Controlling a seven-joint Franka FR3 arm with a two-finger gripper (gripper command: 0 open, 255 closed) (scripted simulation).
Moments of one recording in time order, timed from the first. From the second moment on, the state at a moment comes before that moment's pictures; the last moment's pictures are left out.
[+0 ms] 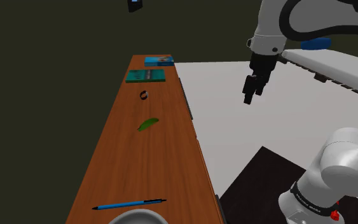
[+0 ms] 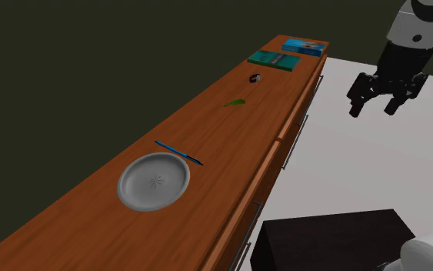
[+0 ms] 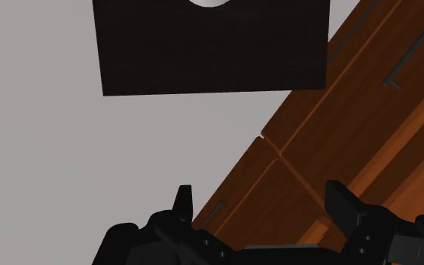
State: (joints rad) arm 0.01 -0.76 0.06 -2.37 0.05 1.56 0.04
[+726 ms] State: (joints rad) arm 0.06 -0.41 0.18 -2.15 0.04 1.65 0.09
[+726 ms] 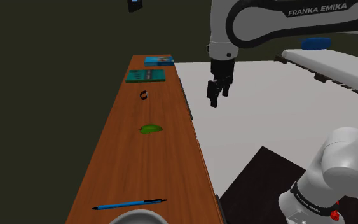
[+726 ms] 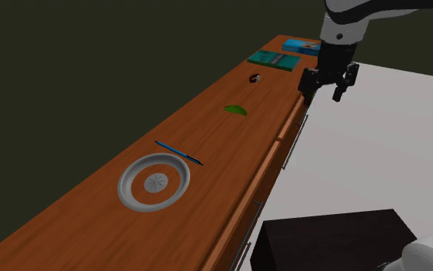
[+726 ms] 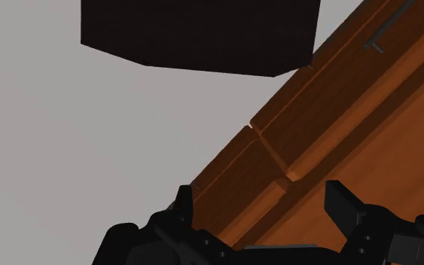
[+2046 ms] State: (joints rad) arm 0.27 0.47 0.36 -1.27 -0.22 1.49 0.21
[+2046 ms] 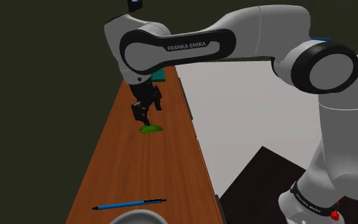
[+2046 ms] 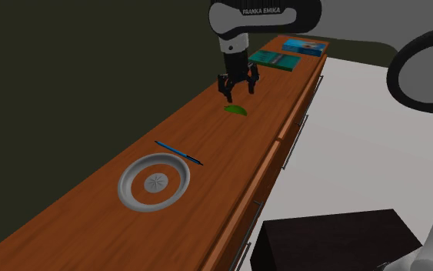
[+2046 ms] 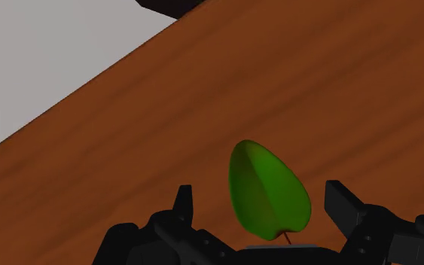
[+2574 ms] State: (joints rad) arm 0.31 0.57 0.36 -1.21 -0.25 1.50 0.21
